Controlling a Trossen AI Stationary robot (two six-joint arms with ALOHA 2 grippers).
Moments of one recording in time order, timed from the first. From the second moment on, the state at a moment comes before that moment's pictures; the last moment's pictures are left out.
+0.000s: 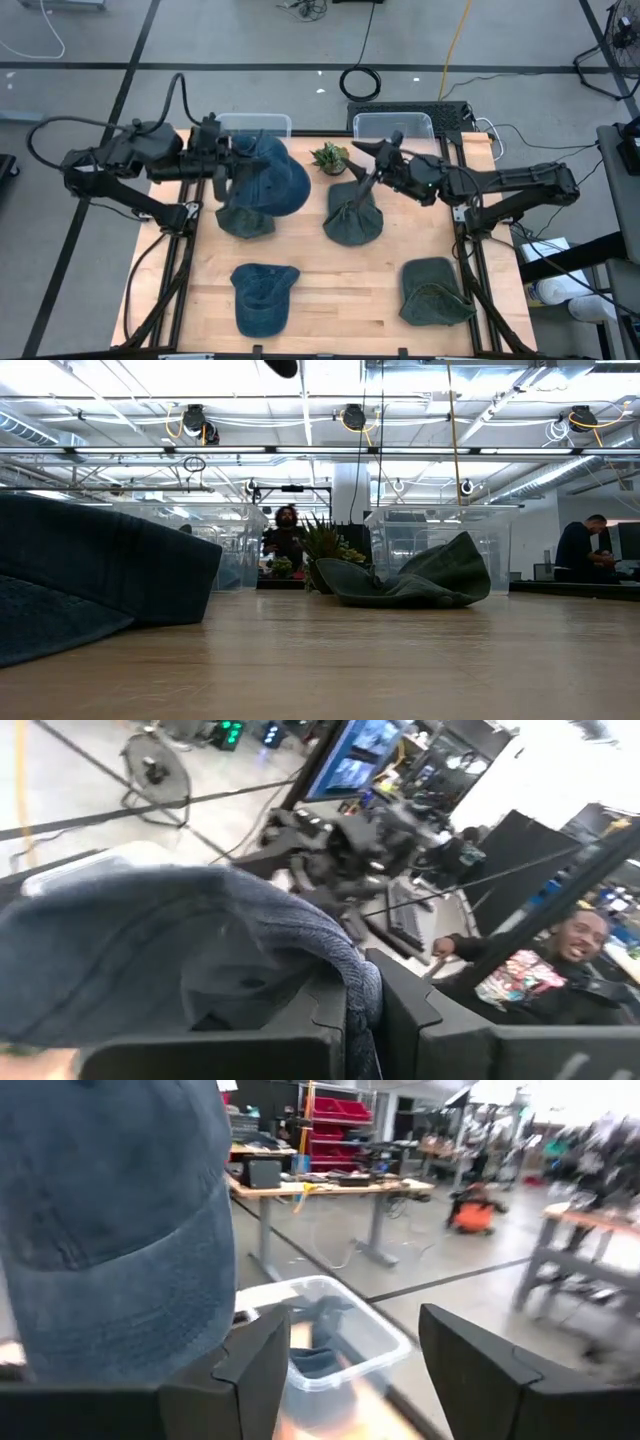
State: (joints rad) left arm -0.13 1.14 1.63 -0.63 -0.27 -0.62; right arm 0.07 1.25 1.13 0.07 0.62 -0.05
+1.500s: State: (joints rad) left arm 0.77 1.13 1.63 -0.77 0.43 -0.36; right arm 0.12 1.25 1.13 0.10 0.63 -0.12
